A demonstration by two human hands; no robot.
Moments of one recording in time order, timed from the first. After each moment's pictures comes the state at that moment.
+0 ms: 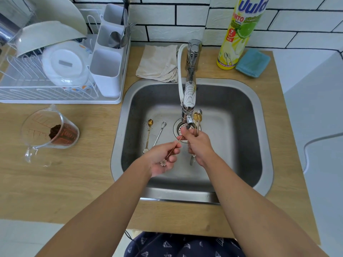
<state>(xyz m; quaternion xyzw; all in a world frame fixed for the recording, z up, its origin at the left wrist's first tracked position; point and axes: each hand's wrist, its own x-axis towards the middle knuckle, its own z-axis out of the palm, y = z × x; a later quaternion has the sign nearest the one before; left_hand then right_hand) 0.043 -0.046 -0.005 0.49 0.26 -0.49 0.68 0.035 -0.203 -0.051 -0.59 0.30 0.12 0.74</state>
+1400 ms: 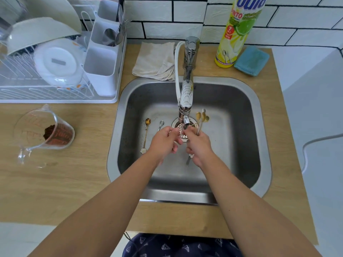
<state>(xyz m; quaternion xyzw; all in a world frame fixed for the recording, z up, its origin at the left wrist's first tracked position) 0.062 -0.074 -0.017 0.73 0.10 -0.30 0.61 0.032 -0.200 -0.035 -0.54 0.38 0.09 0.74</state>
